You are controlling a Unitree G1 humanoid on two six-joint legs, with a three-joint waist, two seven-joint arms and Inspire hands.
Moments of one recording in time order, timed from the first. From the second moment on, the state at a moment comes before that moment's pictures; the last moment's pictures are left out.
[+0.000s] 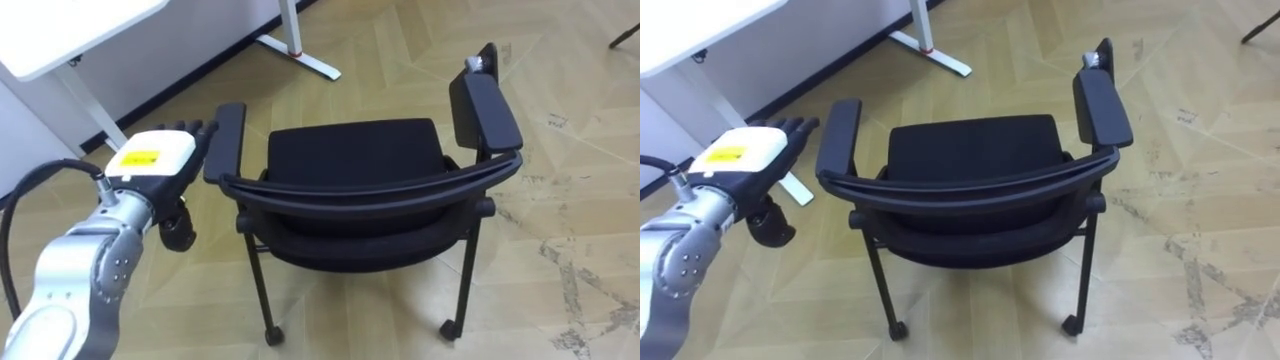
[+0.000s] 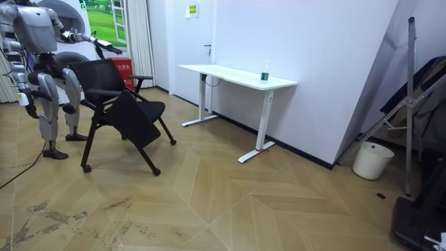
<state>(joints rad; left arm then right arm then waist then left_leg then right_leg) 0.00 0.51 -0.15 -0.26 1.04 0.26 -0.45 0.03 -0.28 -0.11 1.35 0.24 0.02 -0.01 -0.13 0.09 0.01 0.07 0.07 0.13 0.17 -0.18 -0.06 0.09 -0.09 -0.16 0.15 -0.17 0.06</state>
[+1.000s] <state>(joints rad) -0.01 0.42 -0.29 -0.17 0.97 0.27 -0.40 0.01 -0.26 -0.06 1.36 0.26 0.02 -0.09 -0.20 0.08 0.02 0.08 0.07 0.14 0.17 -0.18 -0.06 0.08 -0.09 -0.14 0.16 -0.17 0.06</state>
